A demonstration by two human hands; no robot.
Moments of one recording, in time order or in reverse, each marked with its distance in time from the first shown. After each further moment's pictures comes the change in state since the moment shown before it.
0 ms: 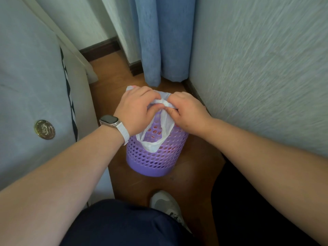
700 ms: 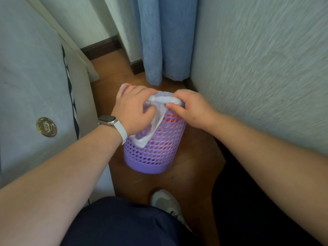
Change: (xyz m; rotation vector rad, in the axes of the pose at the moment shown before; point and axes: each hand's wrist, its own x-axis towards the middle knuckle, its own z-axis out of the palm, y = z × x) left_hand -0.009 -0.008 -0.001 -0.057 0.001 -0.134; right_hand 0.003 0.012 -0.006 0.179 -0.021 0.095
